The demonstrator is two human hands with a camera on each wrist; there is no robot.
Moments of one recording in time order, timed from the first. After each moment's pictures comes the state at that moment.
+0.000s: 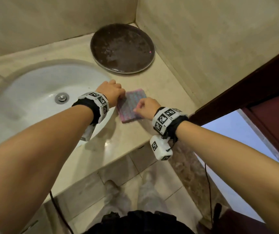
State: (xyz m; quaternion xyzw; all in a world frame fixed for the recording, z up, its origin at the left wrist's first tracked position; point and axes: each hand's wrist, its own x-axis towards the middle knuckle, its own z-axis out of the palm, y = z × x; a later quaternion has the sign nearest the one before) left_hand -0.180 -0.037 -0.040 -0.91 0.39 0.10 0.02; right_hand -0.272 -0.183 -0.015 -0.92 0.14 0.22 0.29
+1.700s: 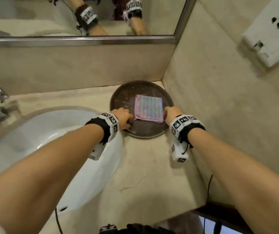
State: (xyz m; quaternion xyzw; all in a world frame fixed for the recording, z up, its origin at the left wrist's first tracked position) left_hand -0.026 -0.060 -0.027 -0.94 0.24 0.25 0.00; right_hand -0.020 -0.275 -0.014 -0.97 0.01 0.23 0.06
